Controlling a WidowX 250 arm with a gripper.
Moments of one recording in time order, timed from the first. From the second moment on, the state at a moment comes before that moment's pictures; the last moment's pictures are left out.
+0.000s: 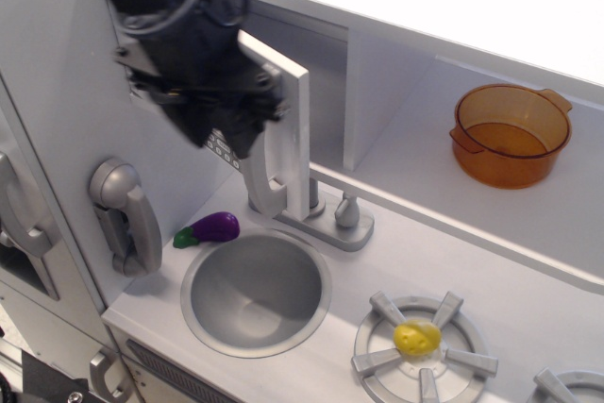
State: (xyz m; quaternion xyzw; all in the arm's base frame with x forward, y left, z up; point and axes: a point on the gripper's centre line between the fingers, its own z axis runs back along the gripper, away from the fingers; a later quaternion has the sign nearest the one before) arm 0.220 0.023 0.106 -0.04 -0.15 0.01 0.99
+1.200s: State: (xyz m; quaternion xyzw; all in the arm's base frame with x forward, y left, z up) arm 0.257 -0.075 0.116 -0.07 -0.01 0.02 1.00
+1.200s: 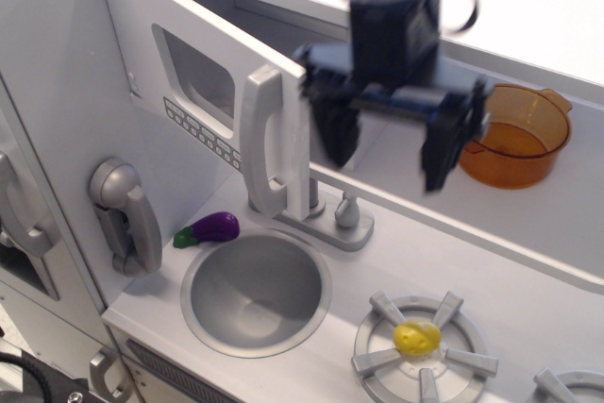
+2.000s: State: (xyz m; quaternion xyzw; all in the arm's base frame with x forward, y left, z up) arm 0.300 -0.014 0.115 -0.05 -0.05 0.06 1.00
